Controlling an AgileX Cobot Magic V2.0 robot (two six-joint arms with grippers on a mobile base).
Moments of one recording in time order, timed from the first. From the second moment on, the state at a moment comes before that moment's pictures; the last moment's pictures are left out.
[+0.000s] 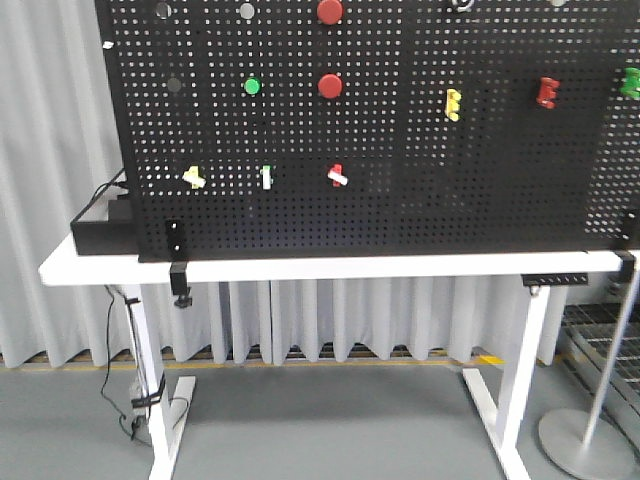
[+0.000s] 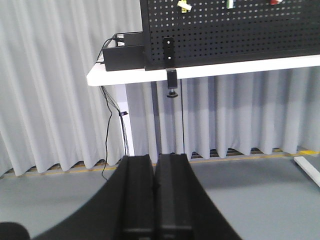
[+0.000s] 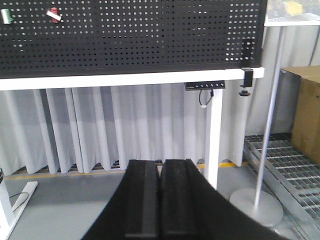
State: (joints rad) left arm 0.00 -0.01 0.03 0.06 0.13 0.00; right arm -0.05 -0.01 0.03 0.01 0.12 -0.01
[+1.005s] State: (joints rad) left arm 0.00 -0.01 0.03 0.06 0.13 0.00; right arm -0.05 -0.01 0.03 0.01 0.12 -0.01
